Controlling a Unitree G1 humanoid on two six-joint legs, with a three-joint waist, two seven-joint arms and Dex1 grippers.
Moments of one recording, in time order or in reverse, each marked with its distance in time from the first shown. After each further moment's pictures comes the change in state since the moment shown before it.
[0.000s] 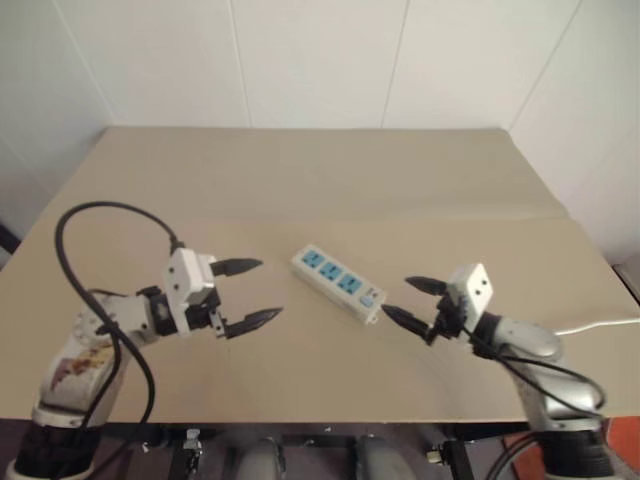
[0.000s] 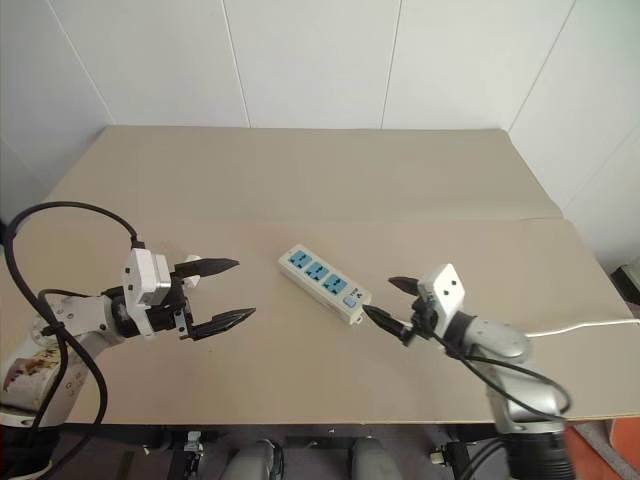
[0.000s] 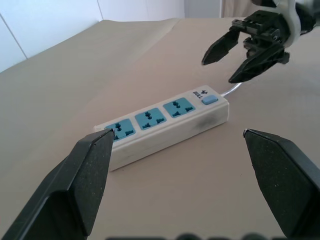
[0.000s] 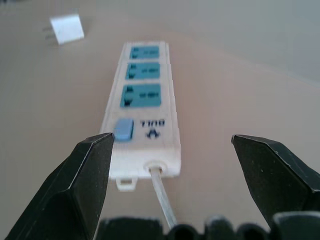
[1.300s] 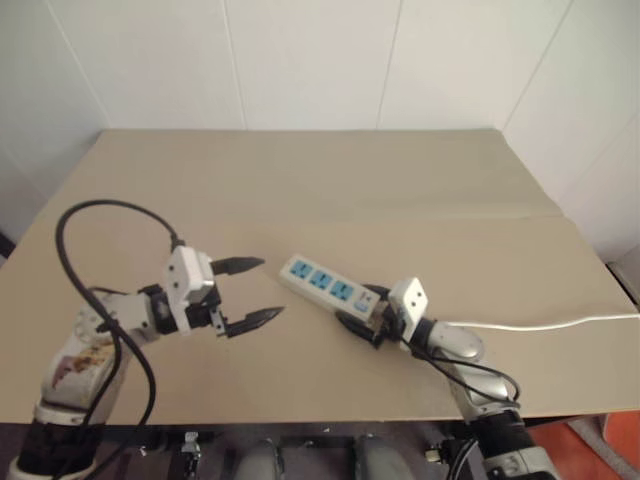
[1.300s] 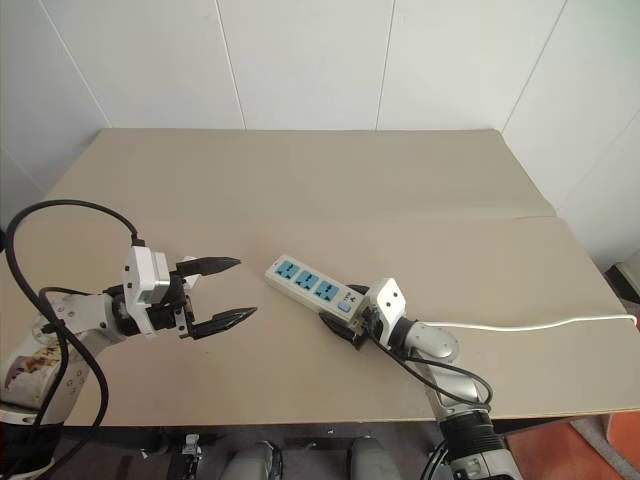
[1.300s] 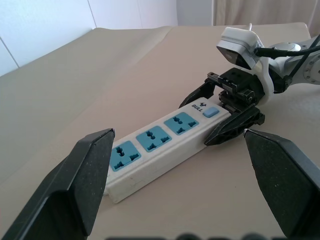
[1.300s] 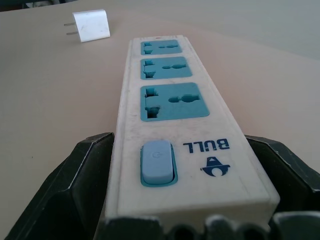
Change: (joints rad) left arm -0.006 -0.004 0.000 0.005 -0.003 0.005 -0.009; right arm -0.113 0.123 0.186 0.361 -0.119 -0.302 0.019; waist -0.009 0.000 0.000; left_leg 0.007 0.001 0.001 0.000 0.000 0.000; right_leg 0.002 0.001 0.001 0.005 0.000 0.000
